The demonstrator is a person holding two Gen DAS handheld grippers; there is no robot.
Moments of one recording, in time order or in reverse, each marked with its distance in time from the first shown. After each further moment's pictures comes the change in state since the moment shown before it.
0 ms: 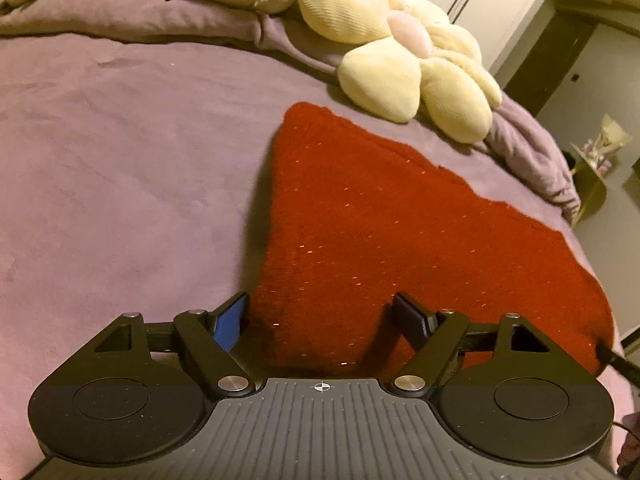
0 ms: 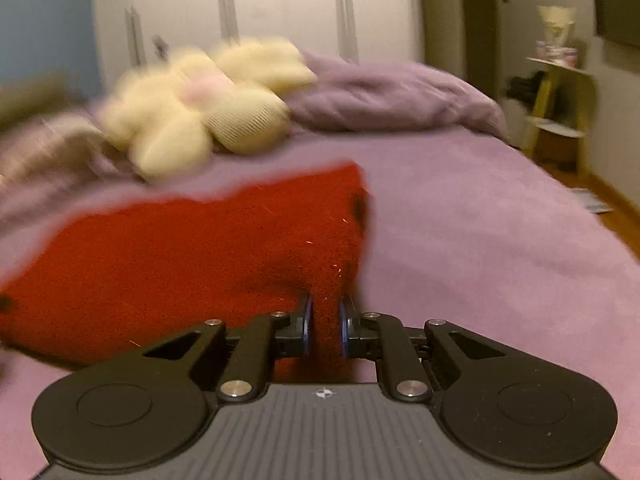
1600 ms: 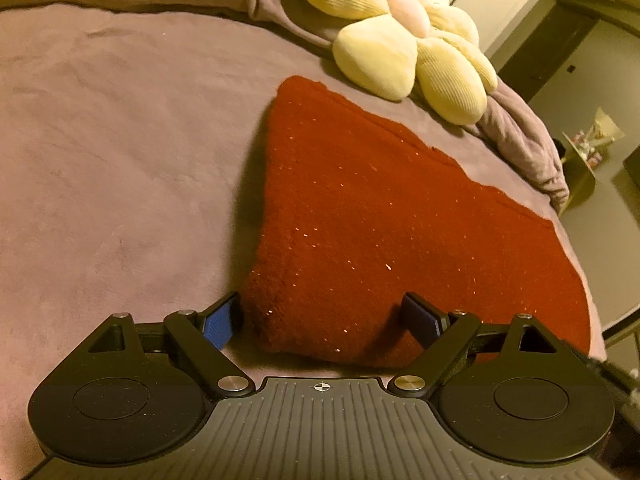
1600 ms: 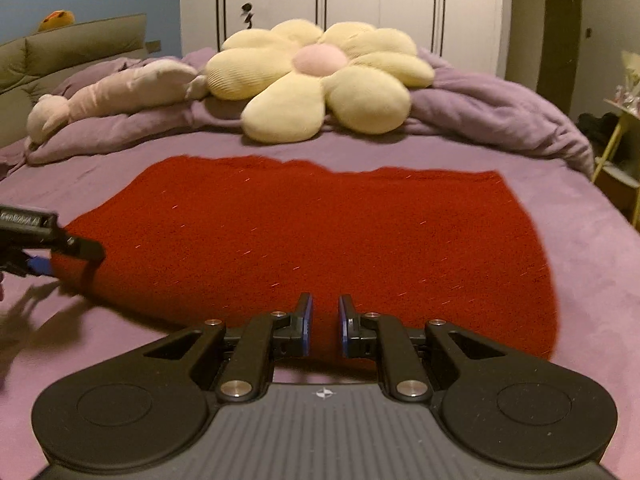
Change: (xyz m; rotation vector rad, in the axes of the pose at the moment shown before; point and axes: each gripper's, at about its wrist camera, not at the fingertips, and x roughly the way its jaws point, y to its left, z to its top) left arm 0.006 0.009 0.005 -0.051 0.086 -0.066; right arm -0.015 0.140 -0.015 -0.189 0.003 0.176
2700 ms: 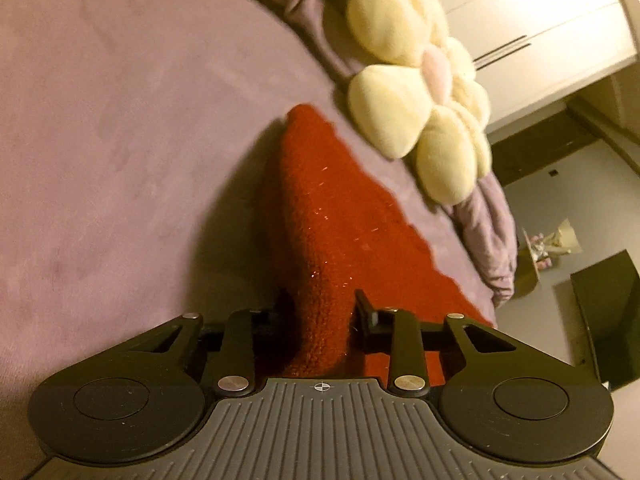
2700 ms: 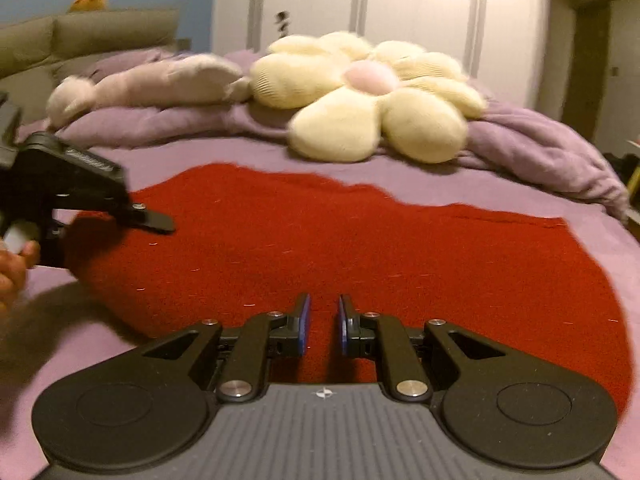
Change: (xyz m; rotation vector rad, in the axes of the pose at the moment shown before) left arm 0.026 0.025 0.038 -0.322 -0.059 -0.218; right arm 0.030 0.057 0.018 -0.091 -0.068 -0.008
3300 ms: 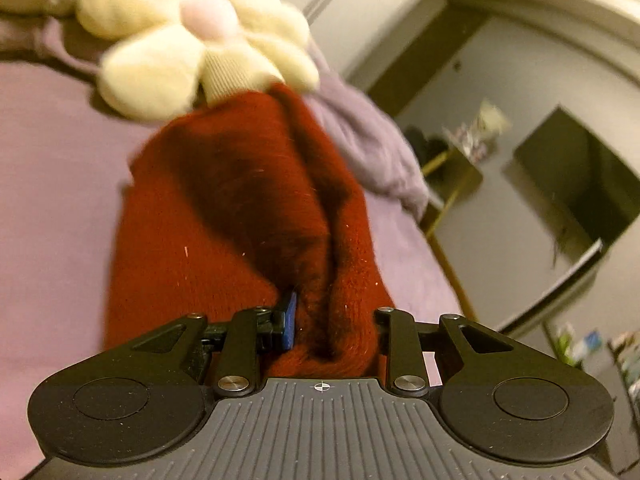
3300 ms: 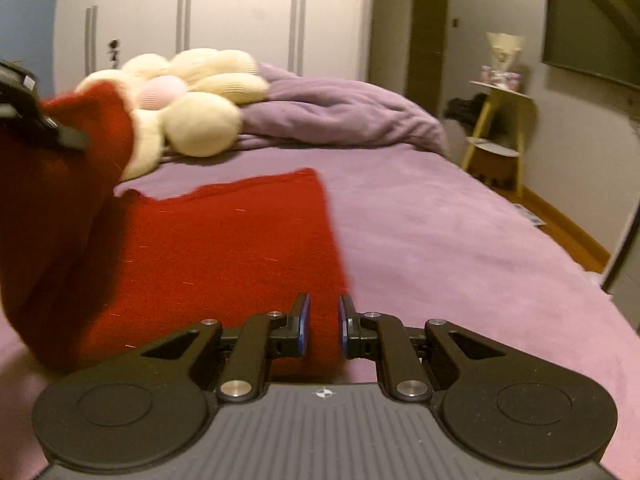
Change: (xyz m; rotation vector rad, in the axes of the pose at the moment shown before) left arm 0.075 -0.215 -0.097 0.441 0.104 -0.110; right arm -0.062 -0.155 -0.053 0.276 0.006 -0.375
